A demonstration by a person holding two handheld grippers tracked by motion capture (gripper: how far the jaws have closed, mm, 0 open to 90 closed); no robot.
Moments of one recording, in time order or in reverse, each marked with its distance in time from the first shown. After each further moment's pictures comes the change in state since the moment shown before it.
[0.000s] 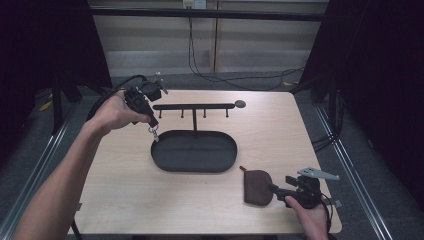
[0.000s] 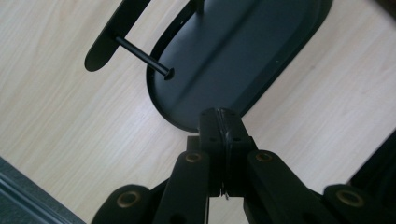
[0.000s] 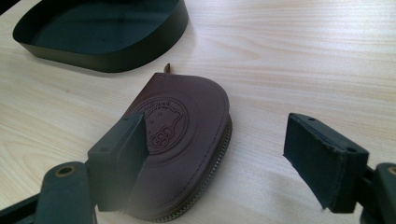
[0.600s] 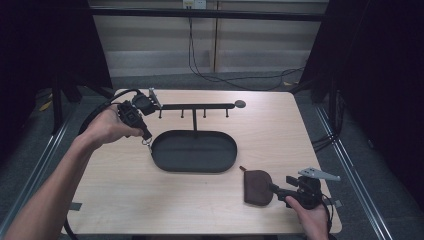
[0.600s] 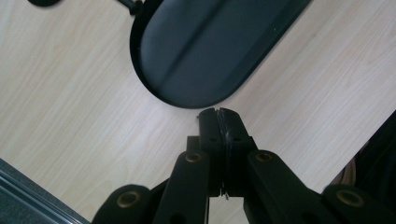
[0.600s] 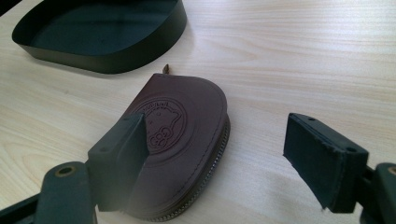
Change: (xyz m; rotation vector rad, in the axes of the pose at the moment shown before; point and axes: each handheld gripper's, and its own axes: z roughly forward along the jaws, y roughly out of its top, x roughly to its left) left arm -0.011 -0.028 0.014 0.033 -0.027 0.020; right arm -0.001 -0.001 -0.001 -0.008 -0.006 0.000
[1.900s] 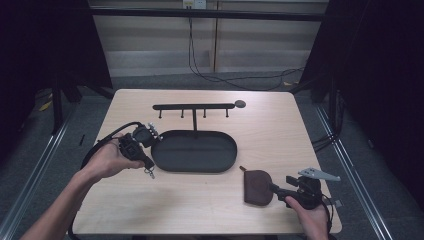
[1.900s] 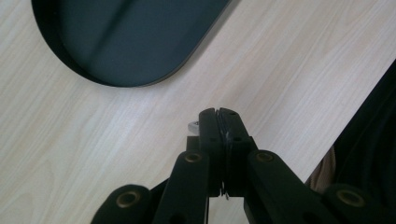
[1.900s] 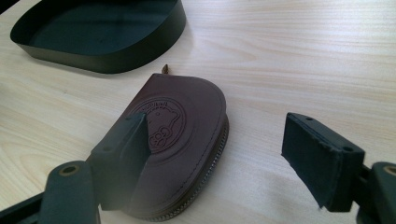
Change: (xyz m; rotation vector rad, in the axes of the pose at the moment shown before) left arm -0.036 -0.047 0.050 -0.014 -0.074 0.025; right arm 0.001 0.000 -0.001 -0.001 -0.006 -0.003
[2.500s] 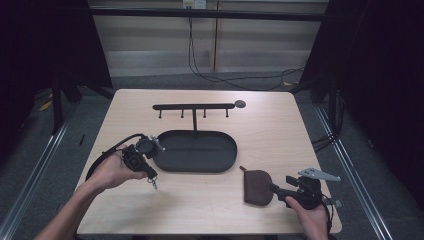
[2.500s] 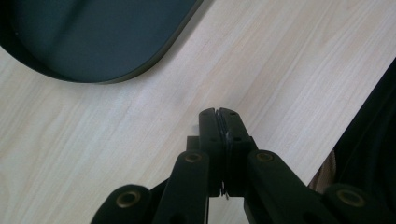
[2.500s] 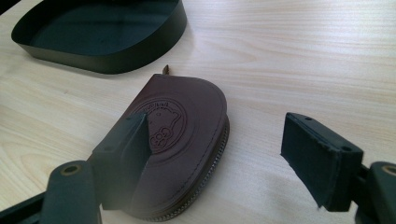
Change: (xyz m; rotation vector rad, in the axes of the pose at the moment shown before) left arm -0.010 -0.011 0.027 -0.006 -0.029 0.003; right arm 0.000 0.000 0.000 -0.004 0.002 -0.004
